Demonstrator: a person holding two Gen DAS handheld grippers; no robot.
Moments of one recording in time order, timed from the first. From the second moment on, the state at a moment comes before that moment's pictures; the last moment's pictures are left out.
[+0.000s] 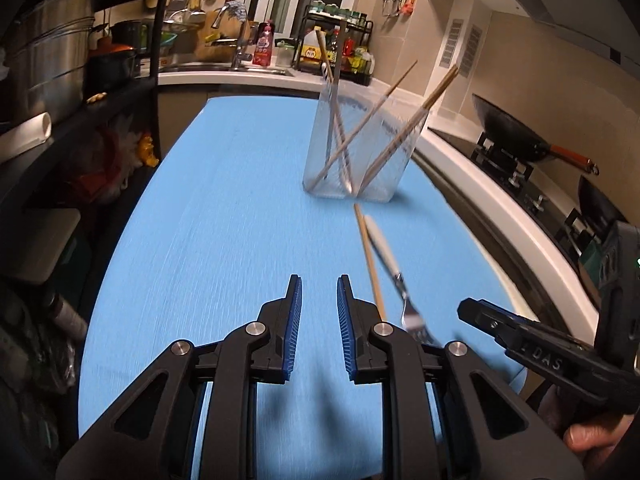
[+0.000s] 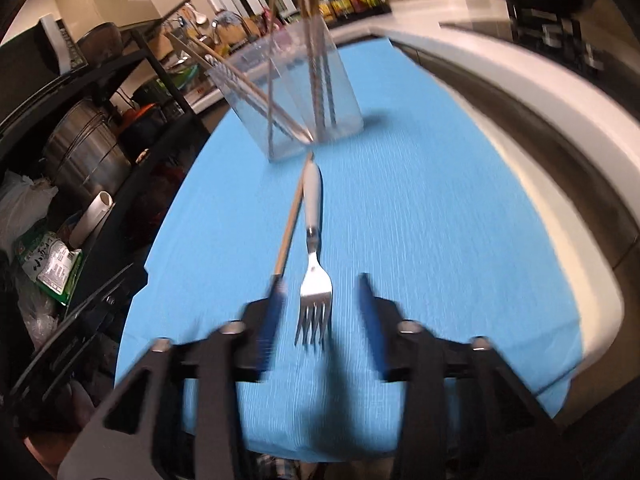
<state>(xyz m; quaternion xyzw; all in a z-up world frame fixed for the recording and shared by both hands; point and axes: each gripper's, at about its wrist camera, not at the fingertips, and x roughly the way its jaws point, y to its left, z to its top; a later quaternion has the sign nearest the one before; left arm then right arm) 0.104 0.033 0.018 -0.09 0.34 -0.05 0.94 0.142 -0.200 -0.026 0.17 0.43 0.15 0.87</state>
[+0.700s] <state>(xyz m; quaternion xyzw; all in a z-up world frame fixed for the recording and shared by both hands) 0.110 0.003 -0.008 -0.09 0.36 -0.09 0.92 0.145 -0.191 -0.042 0.14 0.44 0.12 0.88</state>
